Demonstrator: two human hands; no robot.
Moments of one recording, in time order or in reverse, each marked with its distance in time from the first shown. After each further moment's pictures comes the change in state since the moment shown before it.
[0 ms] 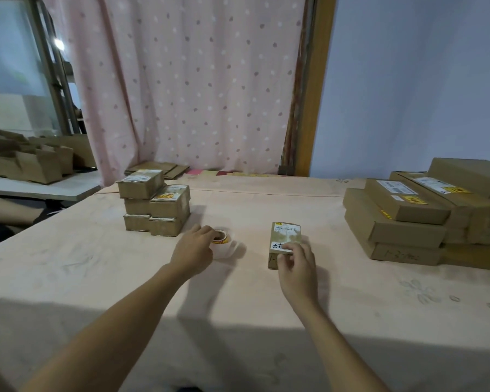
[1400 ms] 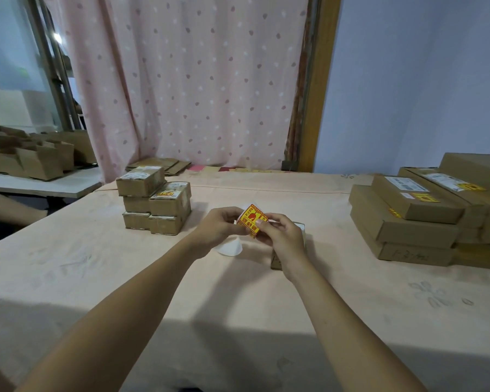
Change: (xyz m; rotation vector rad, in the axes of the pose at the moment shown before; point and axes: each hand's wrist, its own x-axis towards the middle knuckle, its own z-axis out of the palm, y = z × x) left_hand 0.043 0.052 -0.046 -1.204 -0.303 -0.251; right_hand 0.055 -0.067 0.011 0.793 -0.290 0.419
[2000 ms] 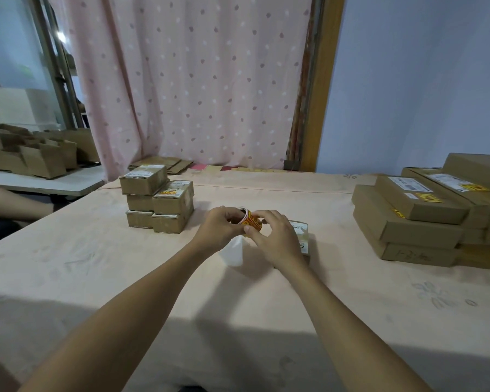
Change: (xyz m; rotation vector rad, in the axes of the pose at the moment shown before) left_hand -0.004 -0.006 0.003 0.224 0.198 0.171; right_hand 0.003 0.007 0.009 -0.855 -0.052 -0.516
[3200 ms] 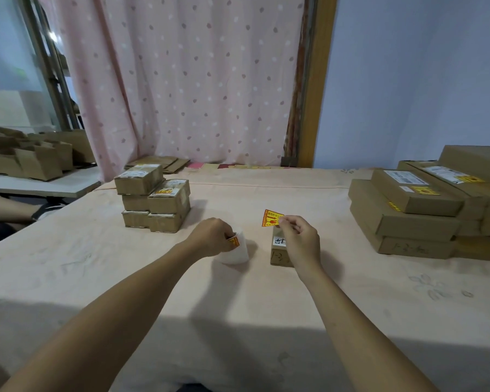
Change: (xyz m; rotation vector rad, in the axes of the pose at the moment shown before) left_hand 0.006 -0.029 -0.005 0.819 -0.214 -0.091; right_hand -0.015 0.028 -0.029 0.457 0.241 0.458
